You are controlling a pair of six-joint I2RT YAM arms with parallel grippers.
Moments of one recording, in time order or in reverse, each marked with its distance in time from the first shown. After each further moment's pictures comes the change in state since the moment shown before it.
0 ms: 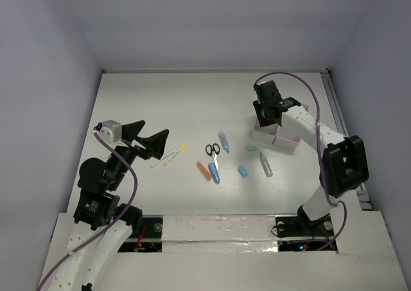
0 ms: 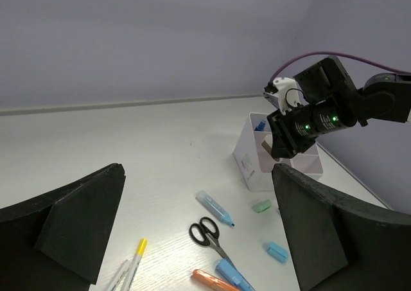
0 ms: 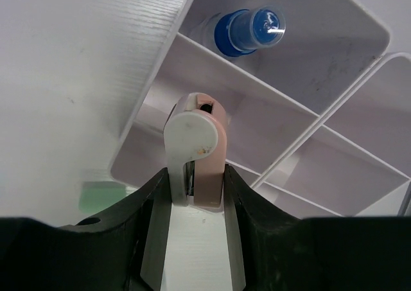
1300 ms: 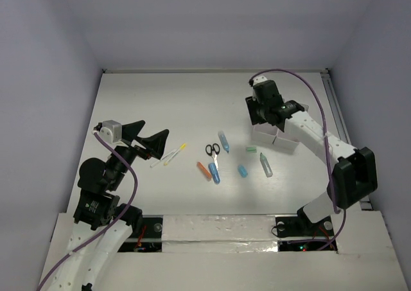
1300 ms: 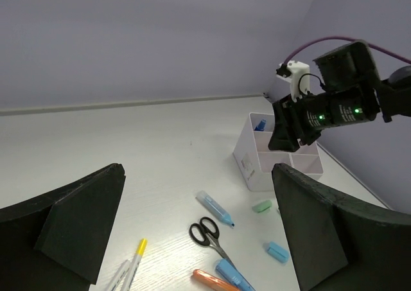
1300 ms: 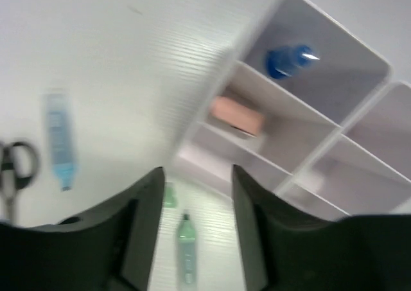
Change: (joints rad) left arm 0.000 0.000 0.000 0.000 0.000 0.001; right arm 0.039 -0.079 0.011 0.019 -0.055 0.019
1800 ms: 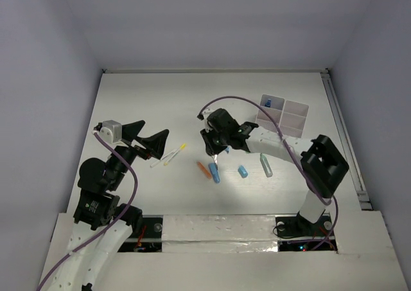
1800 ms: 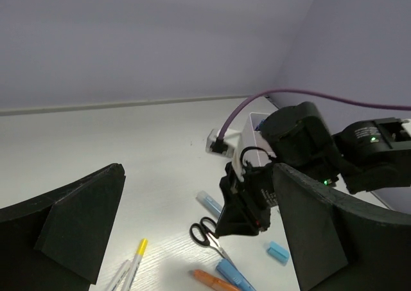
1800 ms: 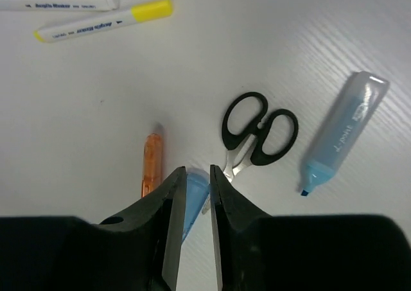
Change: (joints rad) left arm 0.000 0.000 0.000 0.000 -0.001 0.001; right arm 0.386 0.148 -0.065 0.229 -0.321 0.136
